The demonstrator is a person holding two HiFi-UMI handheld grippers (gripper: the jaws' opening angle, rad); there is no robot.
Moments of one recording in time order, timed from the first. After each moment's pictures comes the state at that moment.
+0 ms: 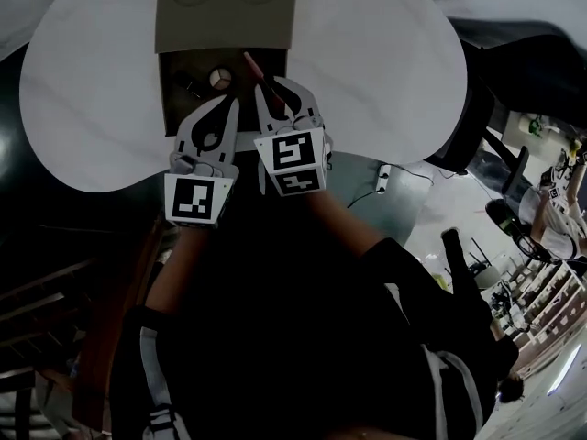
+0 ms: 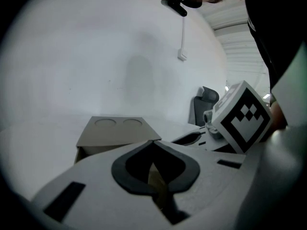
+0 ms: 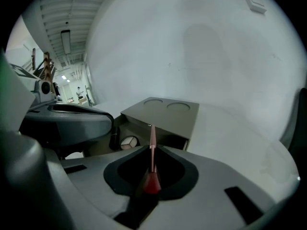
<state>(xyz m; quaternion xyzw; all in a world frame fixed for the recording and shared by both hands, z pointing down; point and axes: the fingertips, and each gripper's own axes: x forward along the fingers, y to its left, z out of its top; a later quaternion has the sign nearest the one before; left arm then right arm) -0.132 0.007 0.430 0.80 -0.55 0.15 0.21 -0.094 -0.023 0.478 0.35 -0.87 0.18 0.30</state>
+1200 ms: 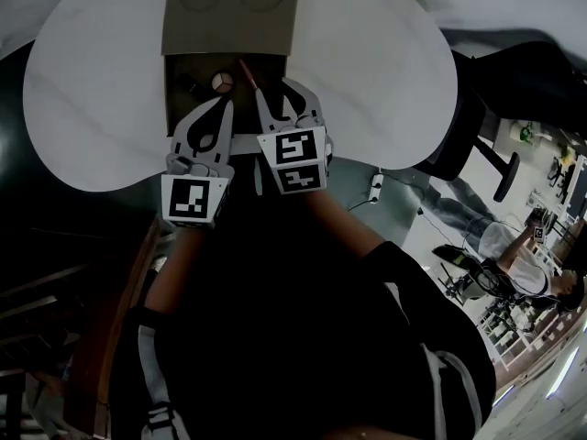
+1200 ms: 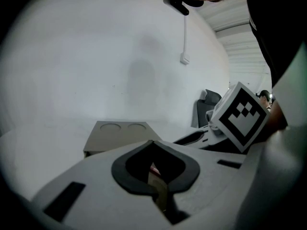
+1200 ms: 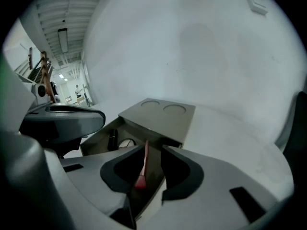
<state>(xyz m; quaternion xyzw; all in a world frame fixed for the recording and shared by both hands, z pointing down) -0.144 0.011 0.413 0.79 -0.57 0.14 0.19 -0.088 -0.023 0.465 0.36 -0.86 0.19 0.32</state>
